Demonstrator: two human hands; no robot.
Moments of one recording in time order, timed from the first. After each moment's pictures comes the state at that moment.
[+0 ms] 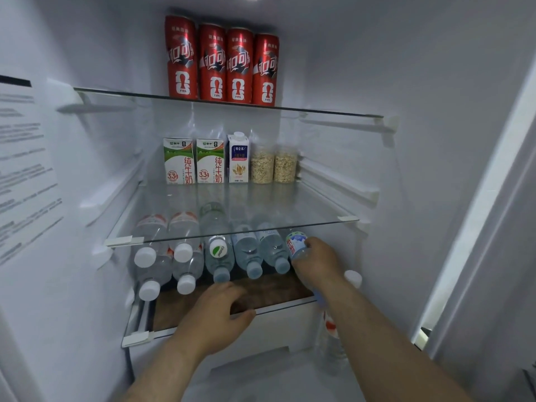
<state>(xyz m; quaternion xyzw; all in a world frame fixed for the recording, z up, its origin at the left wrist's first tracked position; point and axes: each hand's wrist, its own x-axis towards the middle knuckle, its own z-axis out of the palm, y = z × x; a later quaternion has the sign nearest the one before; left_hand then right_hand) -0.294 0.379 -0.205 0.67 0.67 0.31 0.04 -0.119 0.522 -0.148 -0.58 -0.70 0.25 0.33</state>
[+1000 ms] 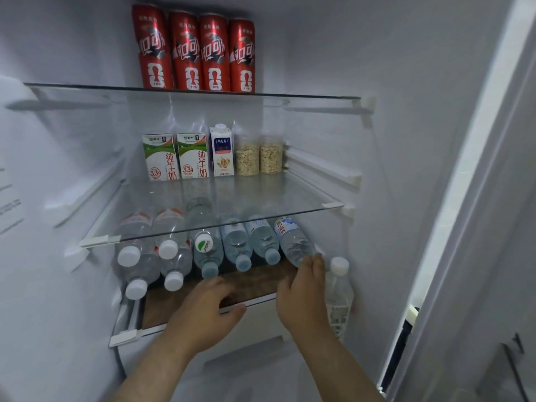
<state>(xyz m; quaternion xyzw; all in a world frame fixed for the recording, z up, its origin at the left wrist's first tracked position) -0.289 0.378 -0.207 0.67 0.69 0.27 0.01 -0.114 0.451 -0.195 -0.54 -0.70 0.23 0.40</state>
